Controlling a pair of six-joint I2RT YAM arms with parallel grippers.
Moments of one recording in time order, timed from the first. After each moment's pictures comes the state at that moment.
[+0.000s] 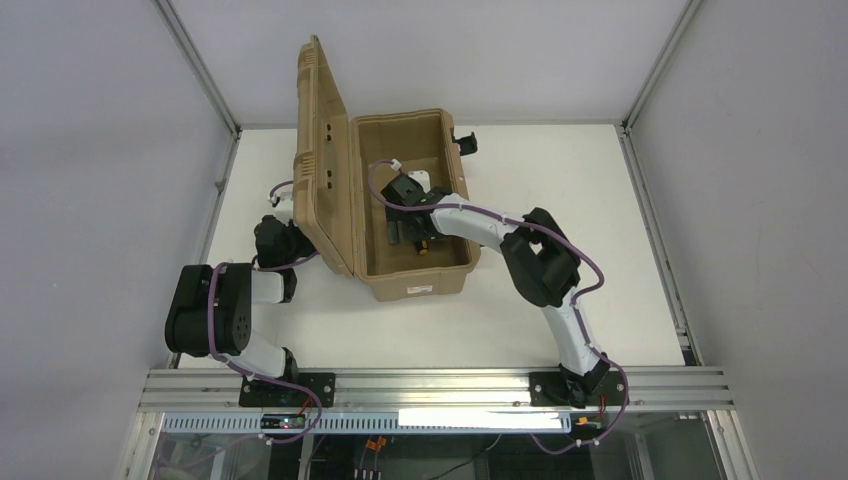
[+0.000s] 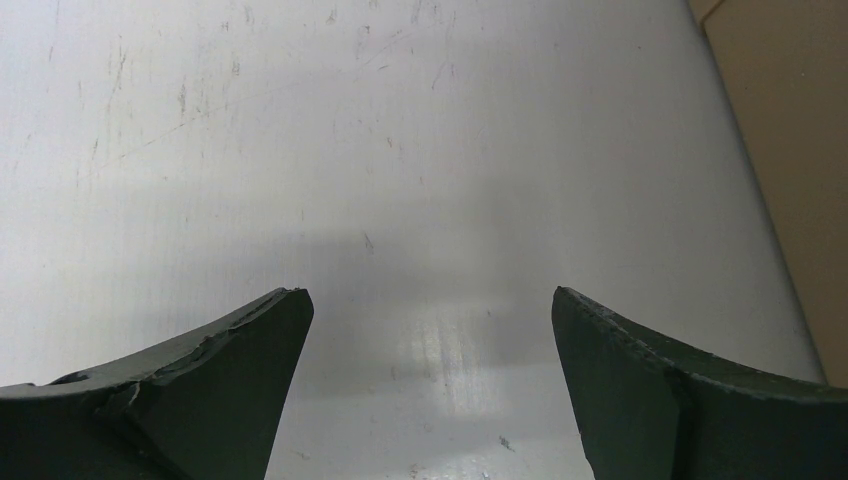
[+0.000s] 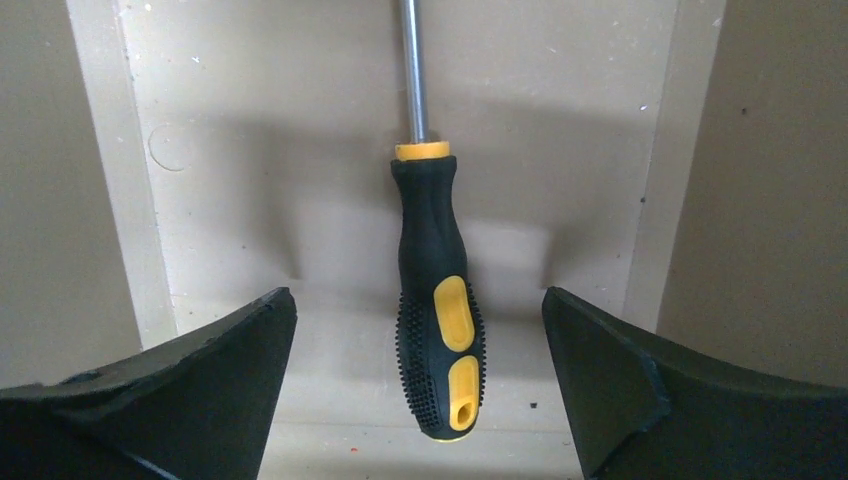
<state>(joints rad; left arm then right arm) 0.03 1.53 0.36 0.89 0.17 -0.05 0.85 2.16 1.69 -0.62 0.33 0.60</state>
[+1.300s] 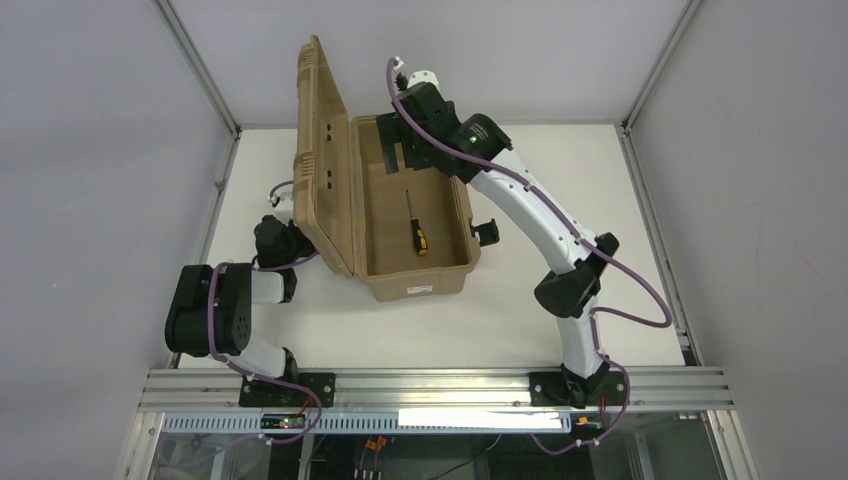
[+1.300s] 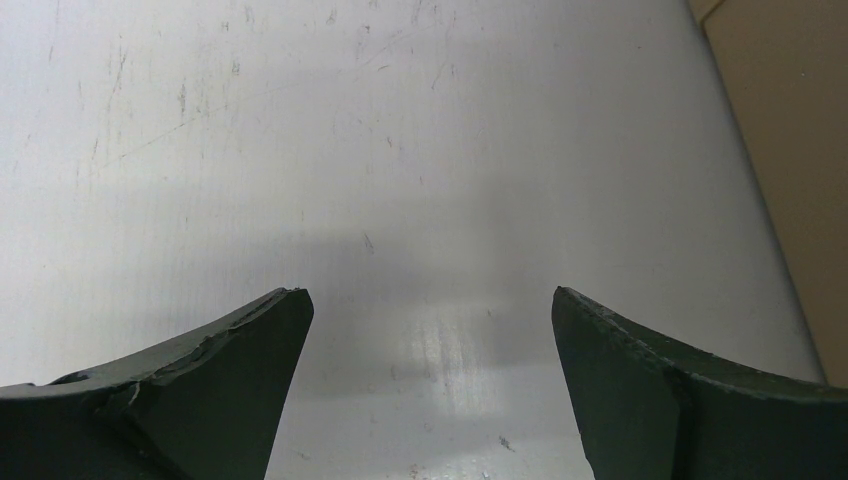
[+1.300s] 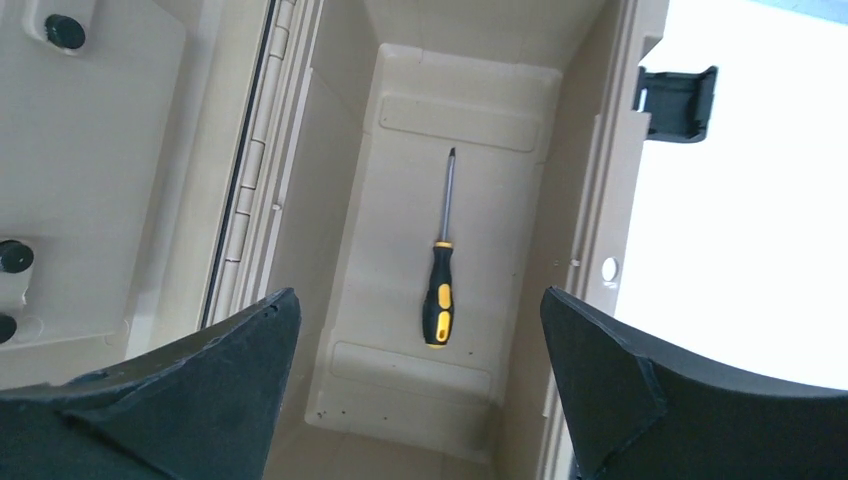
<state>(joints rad) 0.03 1.53 0.36 0.89 0.17 -0.05 0.86 2.02 2.42 -1.09 0.39 0.36</state>
